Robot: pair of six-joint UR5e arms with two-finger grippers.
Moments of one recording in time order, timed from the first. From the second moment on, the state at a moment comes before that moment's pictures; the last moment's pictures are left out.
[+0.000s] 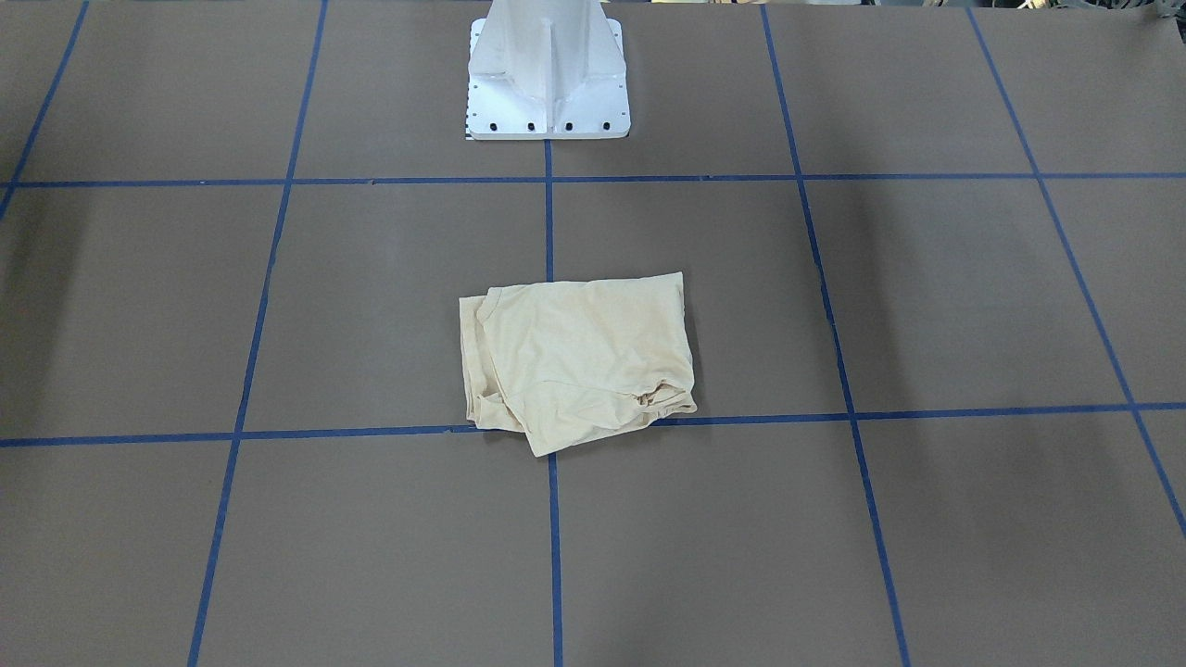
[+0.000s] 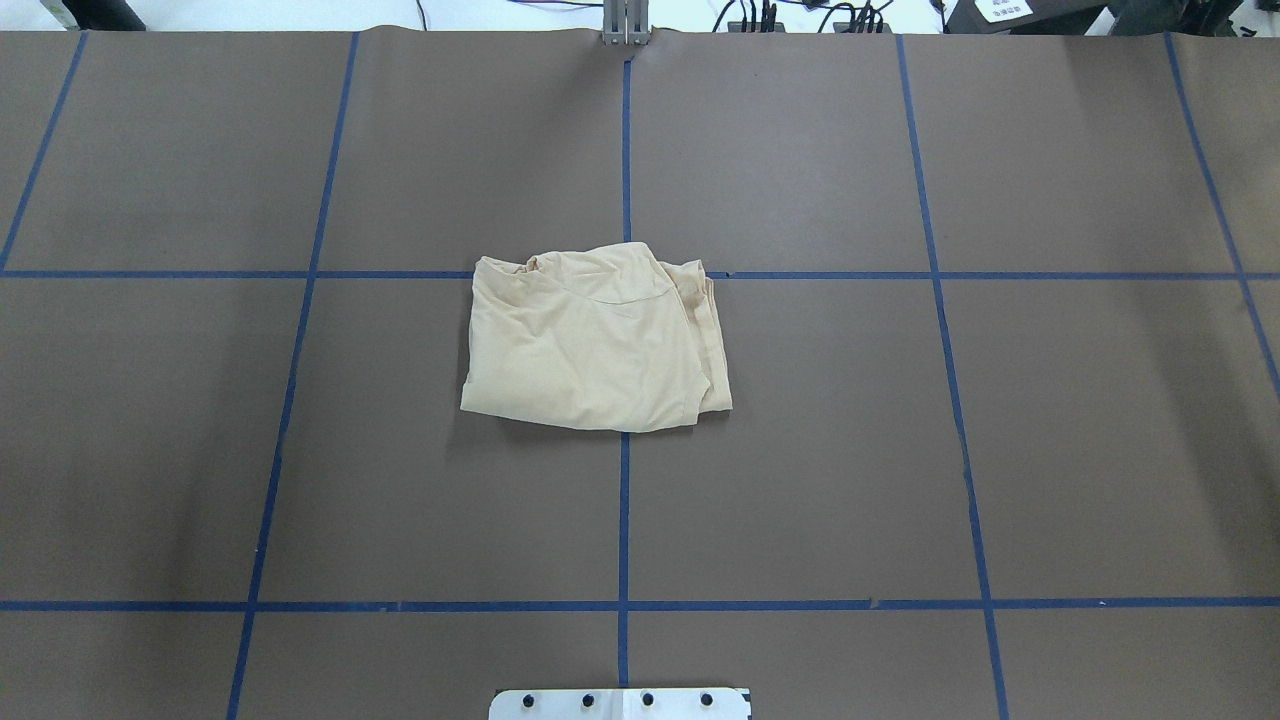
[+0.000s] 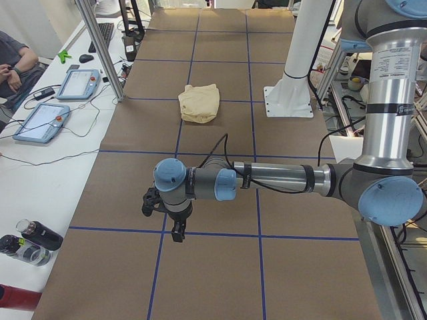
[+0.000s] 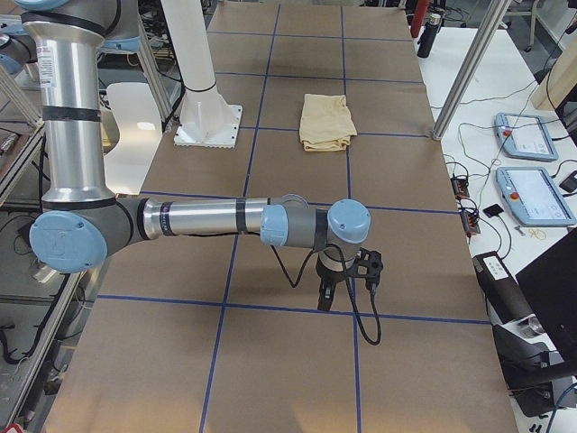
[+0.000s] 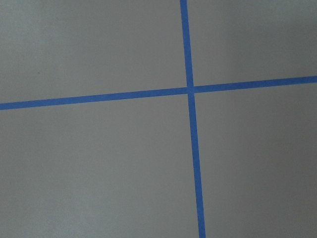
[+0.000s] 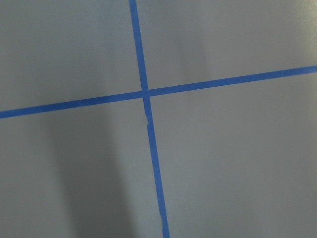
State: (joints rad) left arm -1.56 -1.57 -1.60 -1.55 -2.34 0.07; right arm 1.55 -1.56 1.64 -1.70 2.31 0.14
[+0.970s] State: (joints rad) left arm -1.56 -1.57 -1.61 -1.55 -2.34 0.08; right arm 1.55 -1.57 1.64 -1.67 2.32 0.05
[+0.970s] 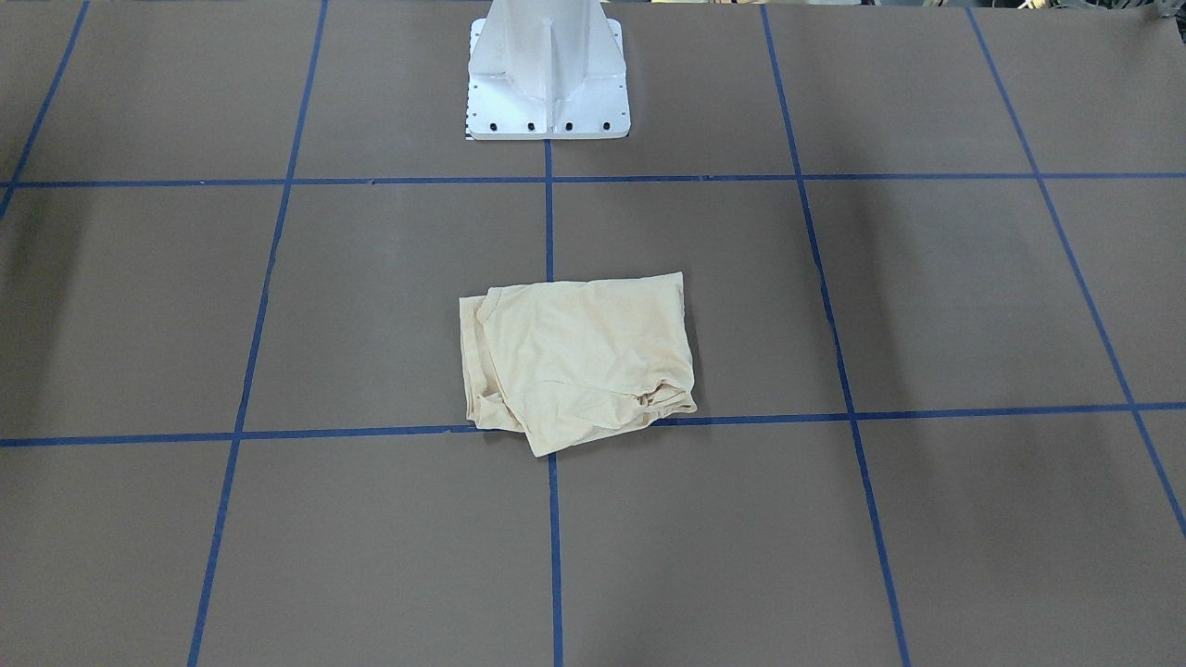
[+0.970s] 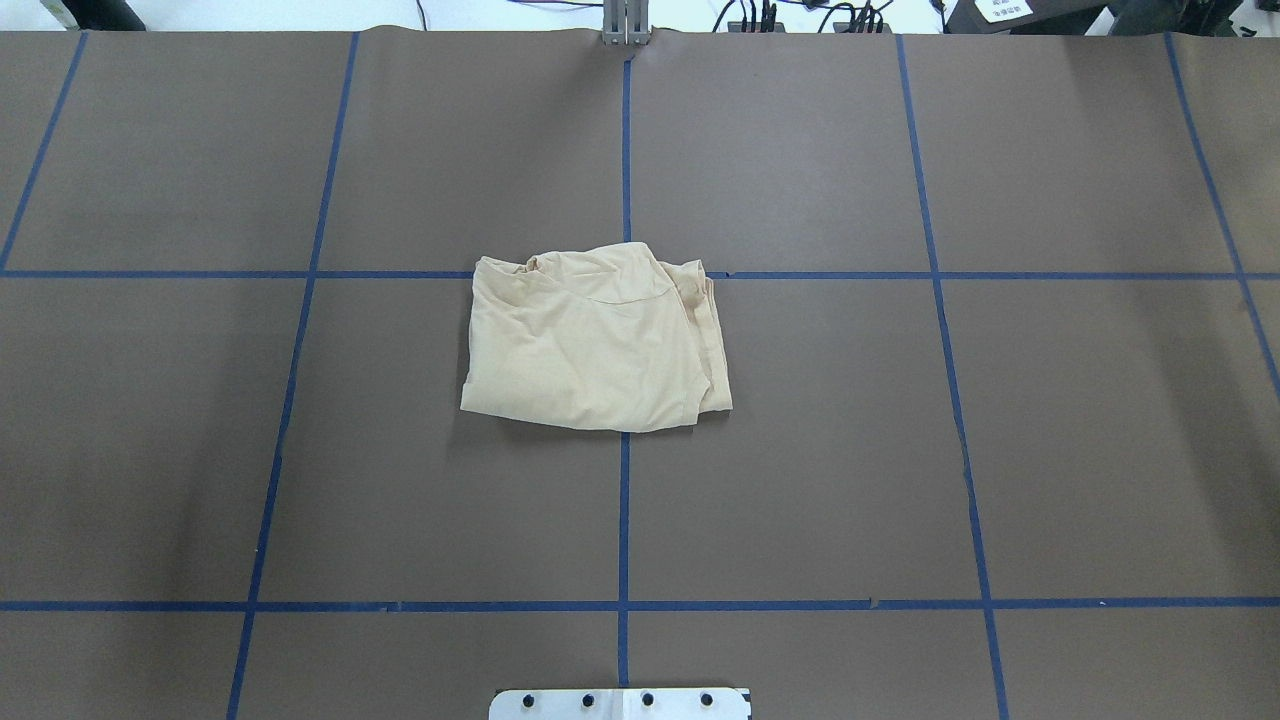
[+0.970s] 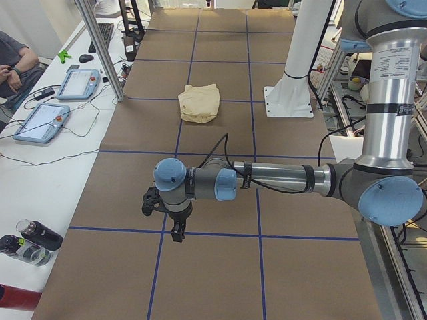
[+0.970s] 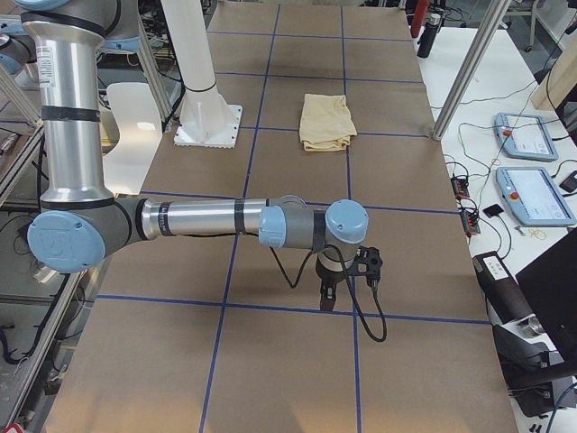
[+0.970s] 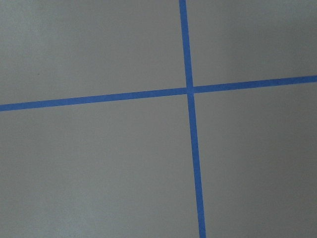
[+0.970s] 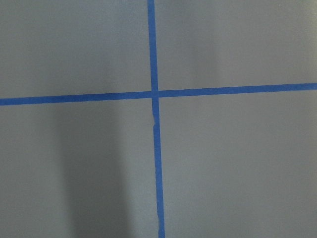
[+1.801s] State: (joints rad) left arm -1.56 -1.57 -1.61 -1.54 -2.34 0.00; right arm 1.55 -1.57 1.64 -1.67 2.32 0.04
